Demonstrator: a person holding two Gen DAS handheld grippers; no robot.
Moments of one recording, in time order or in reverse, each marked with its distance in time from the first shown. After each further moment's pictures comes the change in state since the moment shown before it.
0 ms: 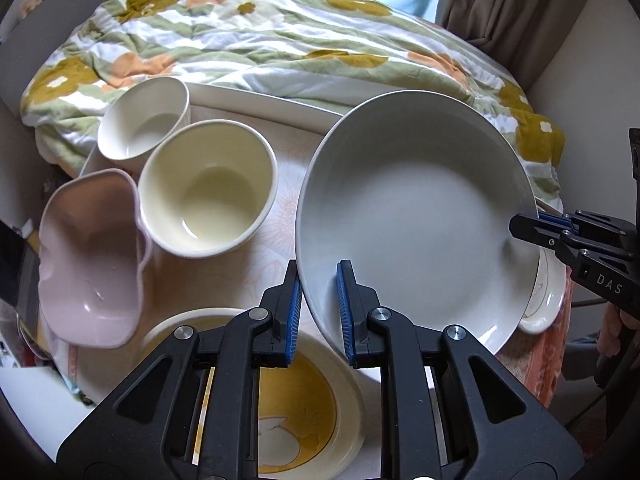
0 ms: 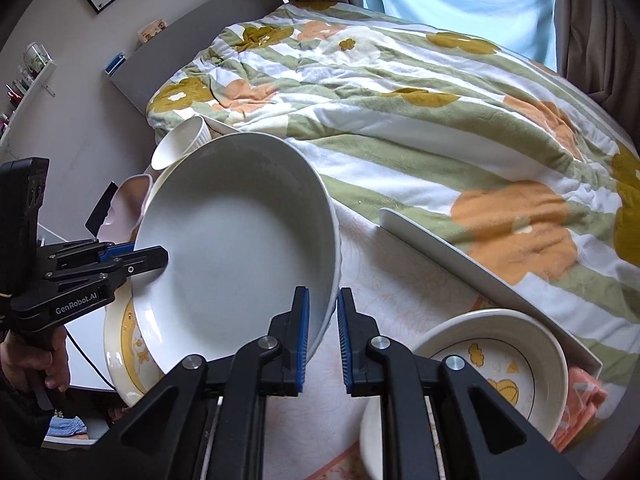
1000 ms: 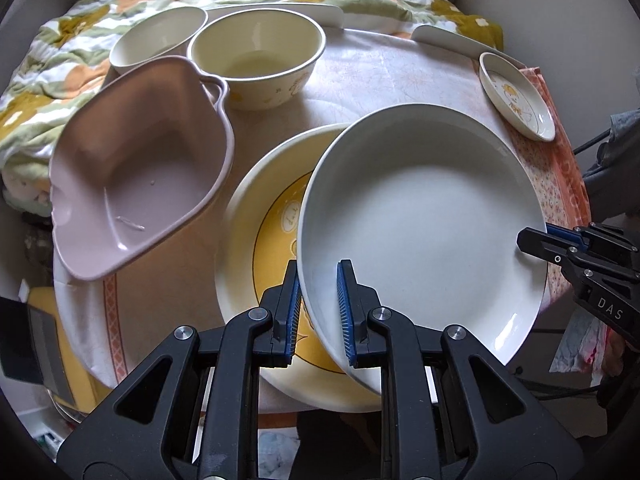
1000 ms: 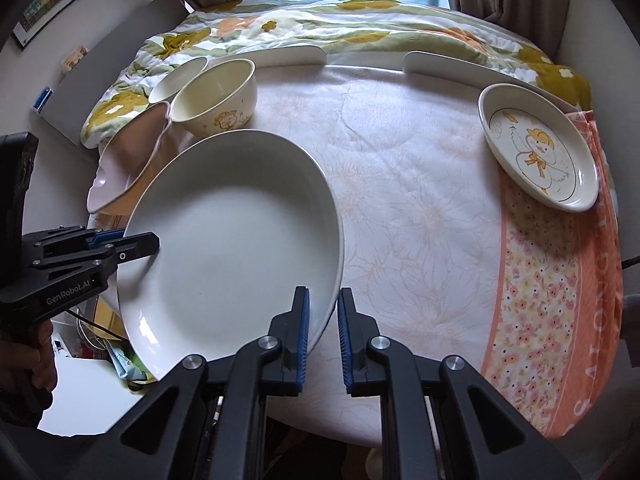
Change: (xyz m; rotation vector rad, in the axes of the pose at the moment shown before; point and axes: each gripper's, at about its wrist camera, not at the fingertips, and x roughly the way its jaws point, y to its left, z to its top) left arm -0.007 0.107 -0.110 0.325 0.121 -0.121; right arm 0.027 0.168 -0.134 0.352 -0.006 -0.249
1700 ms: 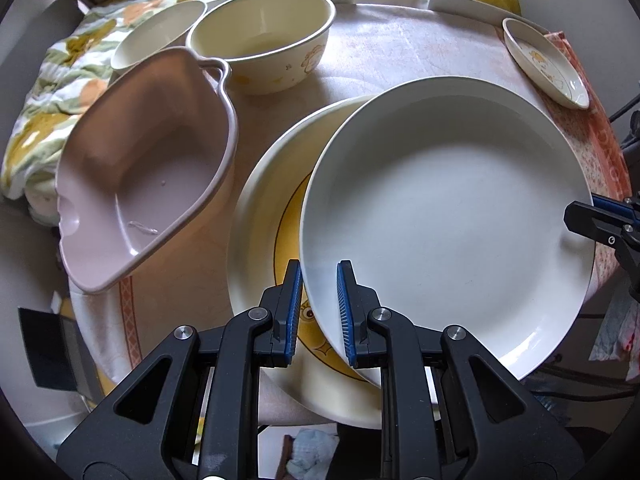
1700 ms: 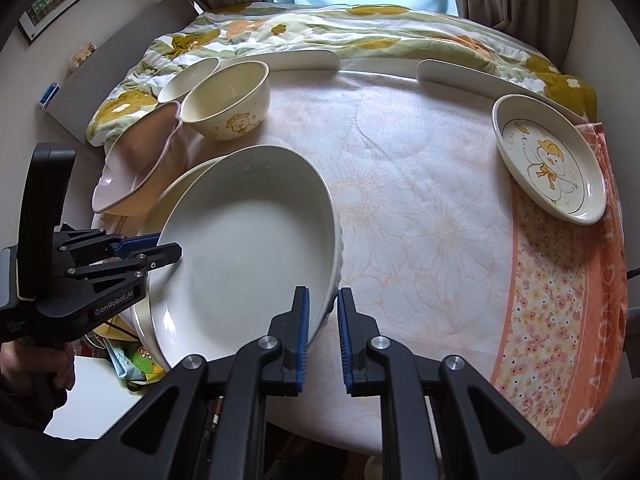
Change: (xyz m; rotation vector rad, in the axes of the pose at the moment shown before) left arm 0.027 -0.016 0.002 0.092 0.028 0.168; right arm 0.002 0.012 0.001 -0.038 -0.022 0.000
